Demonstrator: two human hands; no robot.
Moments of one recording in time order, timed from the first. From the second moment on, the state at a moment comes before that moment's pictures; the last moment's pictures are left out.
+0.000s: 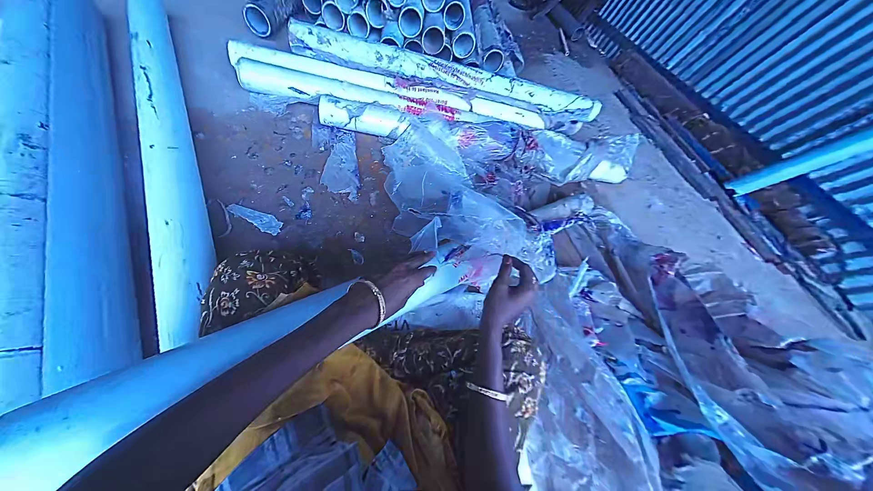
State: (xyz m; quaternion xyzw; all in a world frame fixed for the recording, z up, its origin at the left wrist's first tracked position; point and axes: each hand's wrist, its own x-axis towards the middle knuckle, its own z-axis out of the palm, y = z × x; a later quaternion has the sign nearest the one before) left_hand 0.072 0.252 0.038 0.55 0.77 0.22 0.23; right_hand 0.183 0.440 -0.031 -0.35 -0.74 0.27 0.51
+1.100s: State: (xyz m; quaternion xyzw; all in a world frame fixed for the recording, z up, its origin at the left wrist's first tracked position) left_hand 0.012 0.343 0.003 0.61 0.74 0.13 0.24; right_hand 0.209 0.484 -0.054 -0.28 -0.65 0.30 0.64
